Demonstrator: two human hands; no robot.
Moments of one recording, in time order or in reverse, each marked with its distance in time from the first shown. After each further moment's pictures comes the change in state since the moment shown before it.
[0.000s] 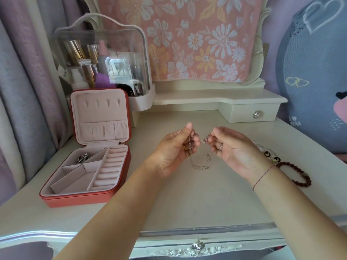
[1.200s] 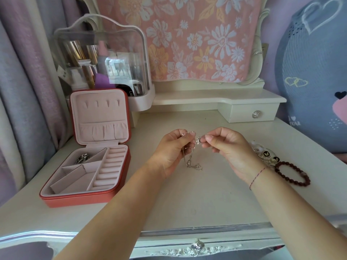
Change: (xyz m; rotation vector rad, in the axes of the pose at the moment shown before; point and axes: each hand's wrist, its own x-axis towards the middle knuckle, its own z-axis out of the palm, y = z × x) left_hand 0.005 -0.005 -0.003 0.094 0.147 0.016; right_hand -0.004 0.002 0.008 -0.361 0.078 -0.127
